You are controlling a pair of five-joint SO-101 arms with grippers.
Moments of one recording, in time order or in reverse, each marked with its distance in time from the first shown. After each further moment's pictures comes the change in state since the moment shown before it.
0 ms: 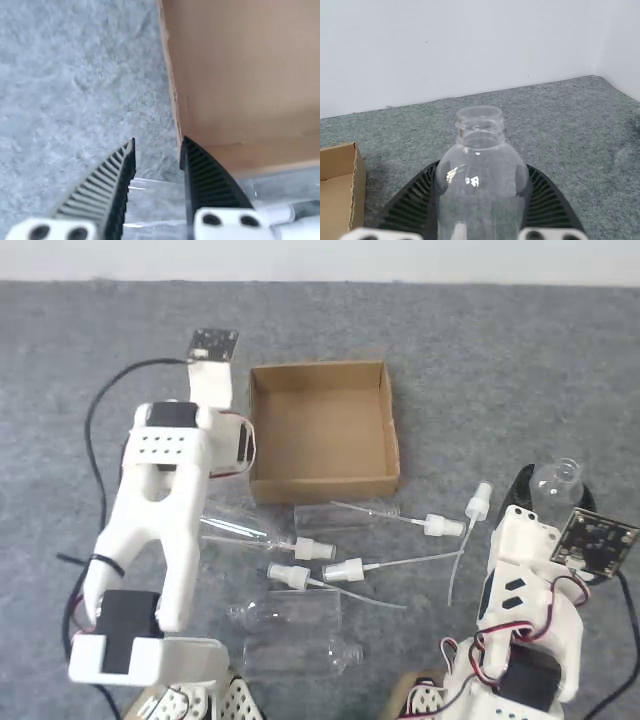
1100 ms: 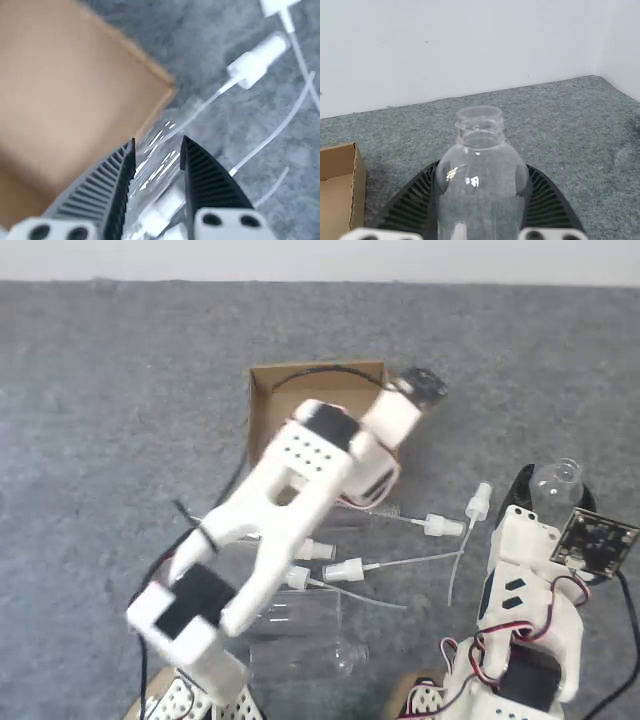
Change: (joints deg) left arm 33.6 12.7 -18.2 8.1 -10.9; right arm 0.0 0.0 0.0 0.0 0.0
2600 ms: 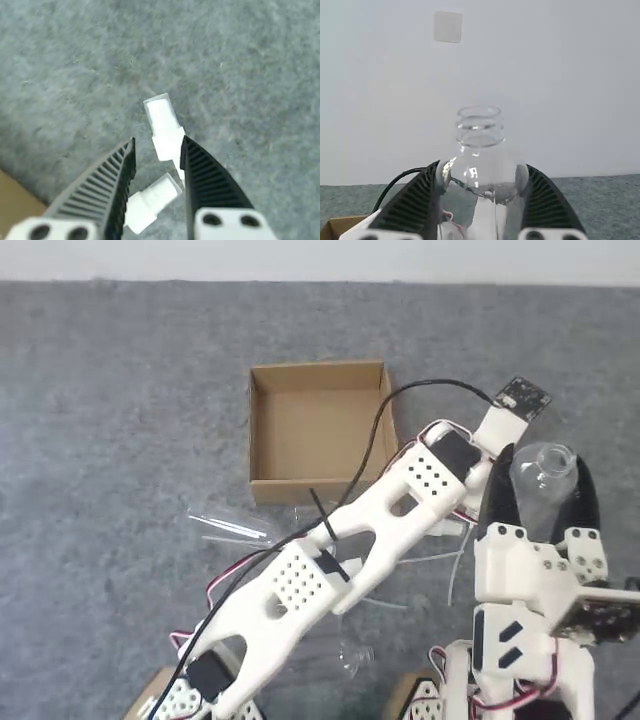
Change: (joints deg) left arm 15.4 49.7 -63.6 5.8 22.8; right arm -13.1 -0.9 -18.0 0.0 0.0
